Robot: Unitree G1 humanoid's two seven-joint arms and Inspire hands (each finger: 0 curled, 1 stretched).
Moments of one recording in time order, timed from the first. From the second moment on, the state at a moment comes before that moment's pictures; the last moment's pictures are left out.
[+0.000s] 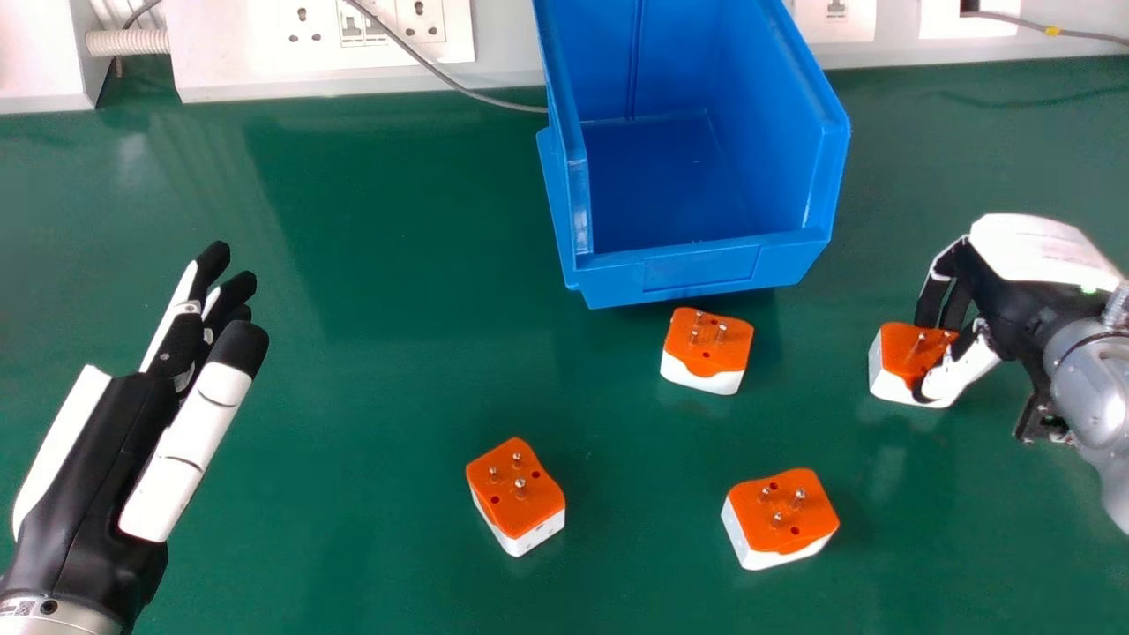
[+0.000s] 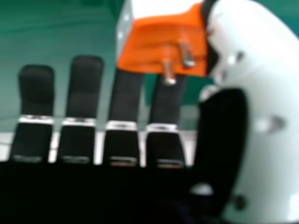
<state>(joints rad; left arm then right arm) 0.40 0.30 0.32 -0.46 -0.14 -0.01 -0.31 -0.62 -0.64 0.35 0.72 -0.66 0.09 0.11</state>
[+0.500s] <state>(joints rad) 0.42 0.30 0.32 -0.49 -0.14 -0.01 -0.31 -0.60 -0.62 0.34 0.70 -0.63 0.12 0.14</state>
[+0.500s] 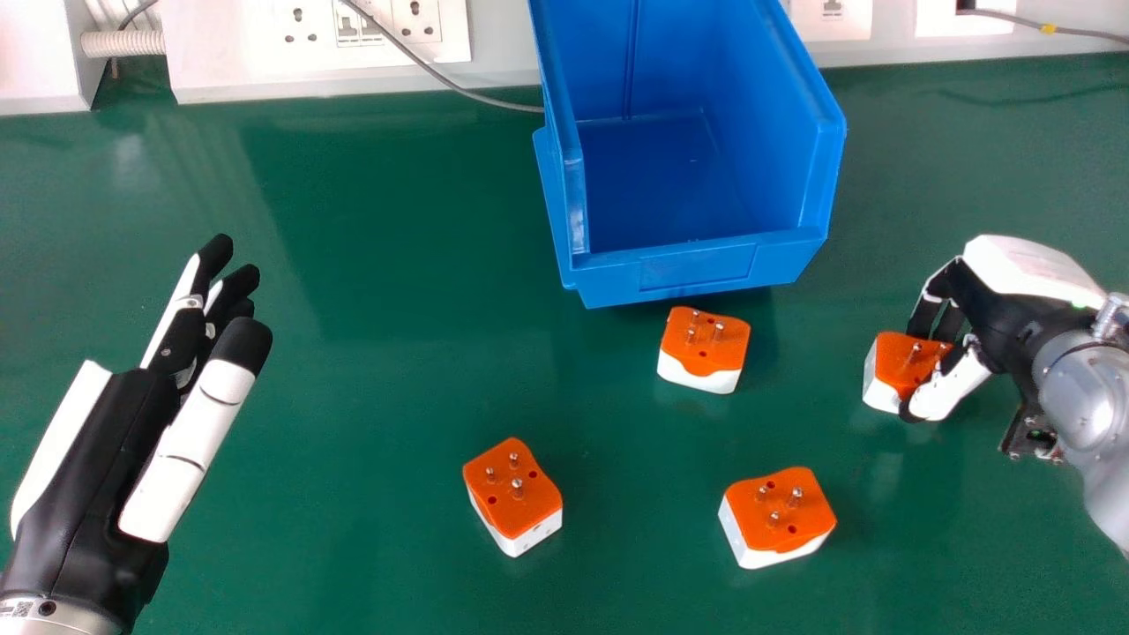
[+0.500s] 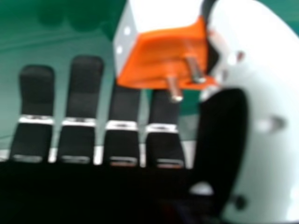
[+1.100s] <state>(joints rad) 0.45 0.30 0.33 -0.52 -0.16 0.01 -0.31 -0.56 -0.61 0.38 0.68 -0.68 0.10 0.08</state>
